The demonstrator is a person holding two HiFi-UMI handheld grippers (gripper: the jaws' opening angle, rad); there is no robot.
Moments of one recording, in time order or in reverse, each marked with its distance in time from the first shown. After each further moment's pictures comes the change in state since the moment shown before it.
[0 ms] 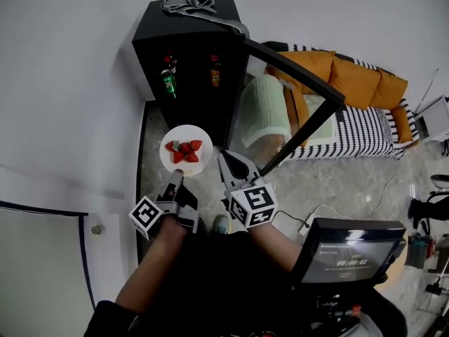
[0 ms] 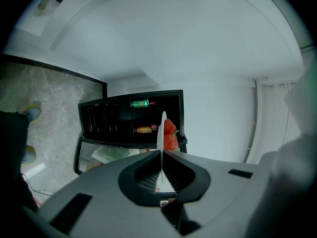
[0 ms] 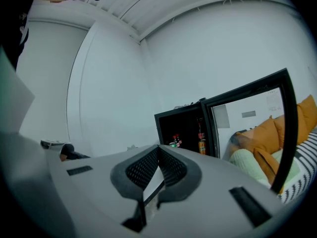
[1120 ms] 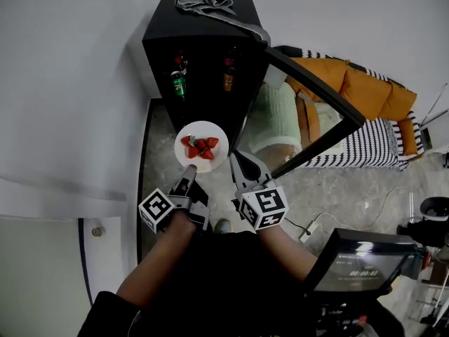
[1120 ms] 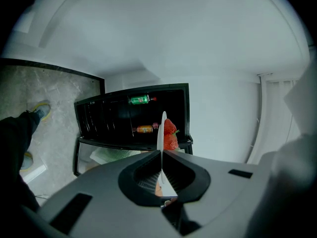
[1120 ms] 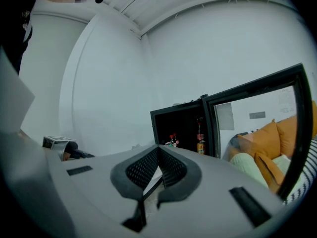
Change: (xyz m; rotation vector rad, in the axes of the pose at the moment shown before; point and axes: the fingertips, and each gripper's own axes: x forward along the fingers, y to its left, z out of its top) left arm 0.056 0.010 0.022 0.049 0.065 0.040; right arm 0.049 -0.022 0.004 -0.041 0.025 -0.014
